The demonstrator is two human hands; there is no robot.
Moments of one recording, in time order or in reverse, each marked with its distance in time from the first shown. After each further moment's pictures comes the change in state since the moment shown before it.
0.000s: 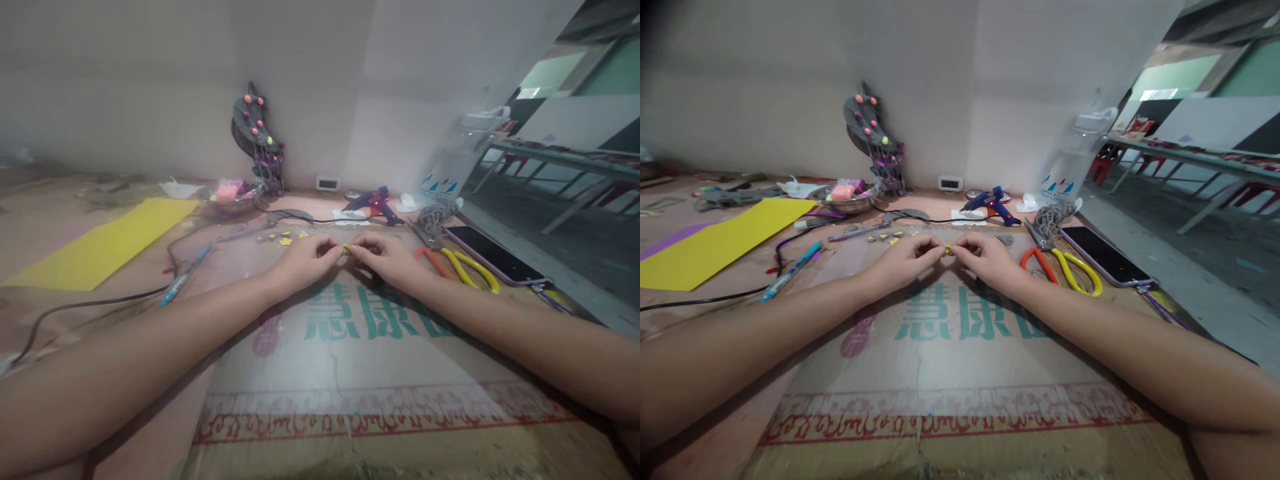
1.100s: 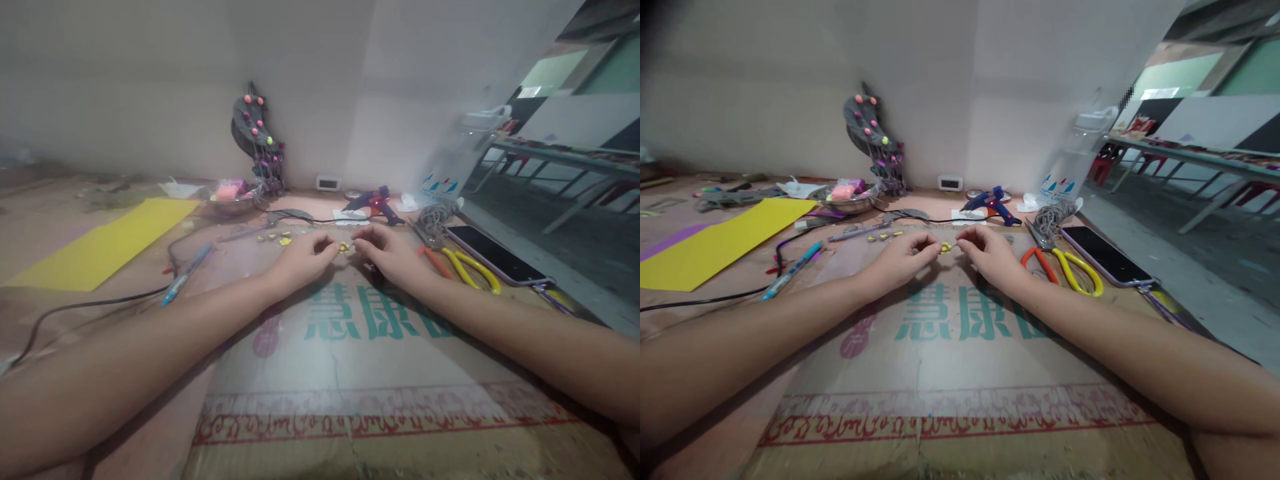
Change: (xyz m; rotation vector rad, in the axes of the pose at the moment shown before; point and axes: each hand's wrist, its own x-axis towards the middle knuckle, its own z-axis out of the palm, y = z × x) left_hand -0.001 0.008 -0.003 -0.087 0.047 -0.037; right_hand 0.004 0.007 0.002 0.164 0.102 0.032
